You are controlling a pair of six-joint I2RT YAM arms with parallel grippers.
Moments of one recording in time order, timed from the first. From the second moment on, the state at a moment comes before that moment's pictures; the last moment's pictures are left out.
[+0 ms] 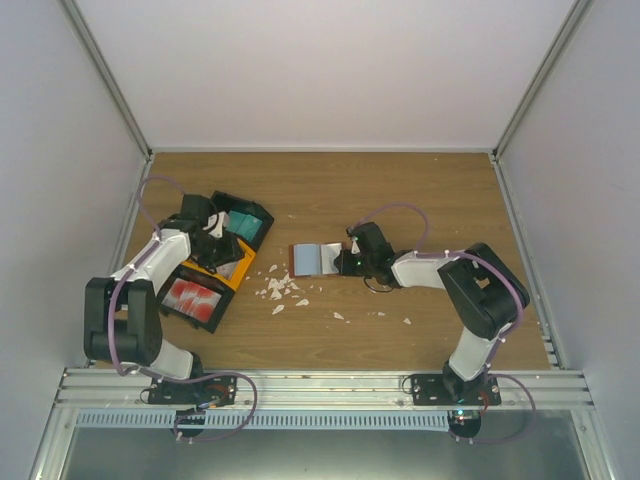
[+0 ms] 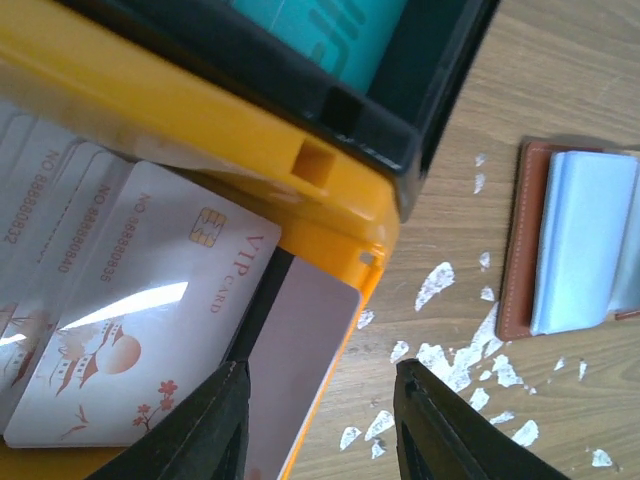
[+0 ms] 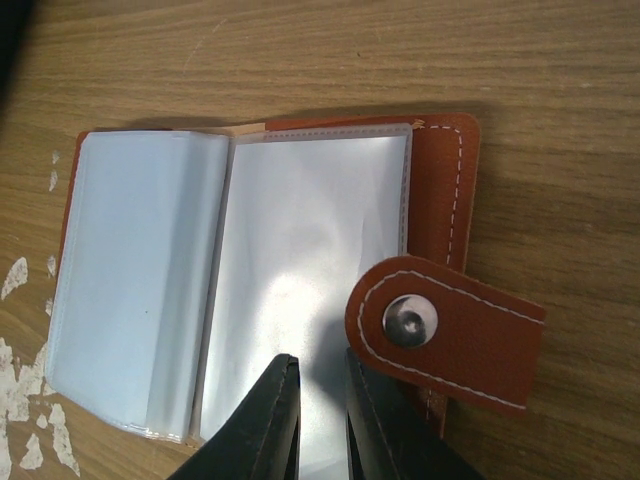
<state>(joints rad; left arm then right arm) -0.04 1.48 0.95 -0.68 0.34 -0.27 0.61 1.76 0.80 0.10 -0.16 0.58</state>
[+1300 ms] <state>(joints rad) -0.08 1.26 1.03 -0.76 0.11 -0.30 0.61 1.70 0.82 -0.05 -0.12 0.58</state>
